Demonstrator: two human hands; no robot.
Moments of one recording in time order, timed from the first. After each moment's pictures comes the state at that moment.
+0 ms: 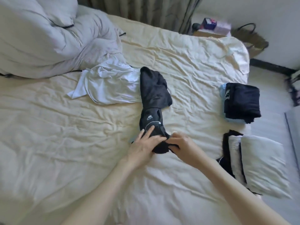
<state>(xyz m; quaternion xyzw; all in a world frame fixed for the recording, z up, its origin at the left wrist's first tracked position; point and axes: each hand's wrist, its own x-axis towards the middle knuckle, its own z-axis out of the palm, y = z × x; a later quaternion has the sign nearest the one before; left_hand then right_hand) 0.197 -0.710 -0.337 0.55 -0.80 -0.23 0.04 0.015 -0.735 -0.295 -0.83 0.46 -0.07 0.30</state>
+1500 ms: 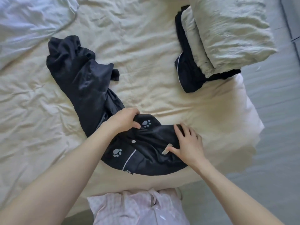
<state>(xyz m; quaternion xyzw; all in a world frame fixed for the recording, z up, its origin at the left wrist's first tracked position) 0.039 -0.653 -0.508 0.46 -0.75 -0.41 -0.26 -0.152 -0.470 -0.532 -0.57 0.76 0.12 0.28</state>
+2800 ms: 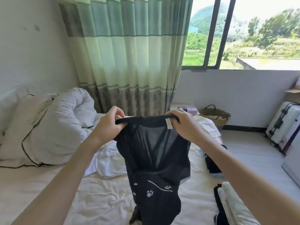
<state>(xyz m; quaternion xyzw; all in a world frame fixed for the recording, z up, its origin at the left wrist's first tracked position) 0.238 -0.685 0.020 0.59 -0.67 -0.17 0.42 -0.012 -0.721 0.010 -0.80 0.48 -0.35 0.12</state>
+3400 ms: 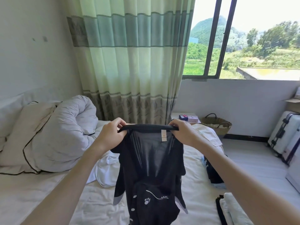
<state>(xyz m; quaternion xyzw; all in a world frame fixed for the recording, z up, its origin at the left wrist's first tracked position) 0.244 -0.693 0.014 0.62 -0.67 -0.11 0.39 -0.006 -0.734 0.015 -0.77 0.56 -0.27 0.17</state>
